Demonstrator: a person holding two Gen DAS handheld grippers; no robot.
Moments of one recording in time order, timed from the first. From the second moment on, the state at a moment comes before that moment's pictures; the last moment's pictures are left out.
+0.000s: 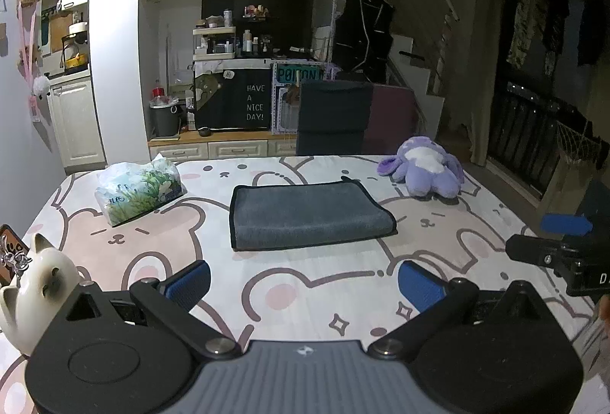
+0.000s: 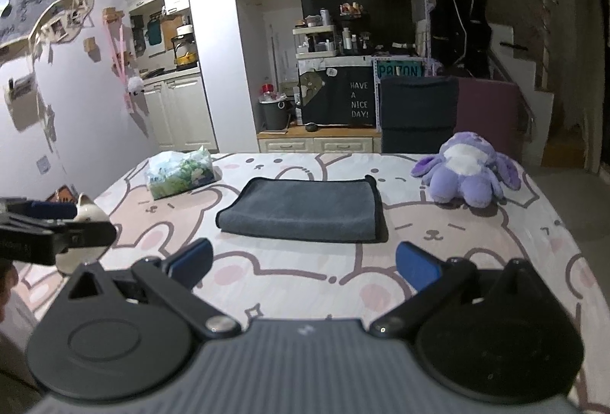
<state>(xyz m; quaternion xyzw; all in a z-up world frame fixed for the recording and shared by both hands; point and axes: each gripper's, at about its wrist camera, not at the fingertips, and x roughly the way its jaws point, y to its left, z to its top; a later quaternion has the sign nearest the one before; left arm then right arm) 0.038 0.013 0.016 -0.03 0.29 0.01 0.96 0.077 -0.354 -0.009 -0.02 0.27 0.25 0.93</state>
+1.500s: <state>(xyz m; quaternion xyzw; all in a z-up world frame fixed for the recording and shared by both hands) 0.007 0.004 -0.004 -0.02 0.30 -0.02 0.95 0.053 -0.358 -0.022 -0.06 0.26 0.28 0.92</state>
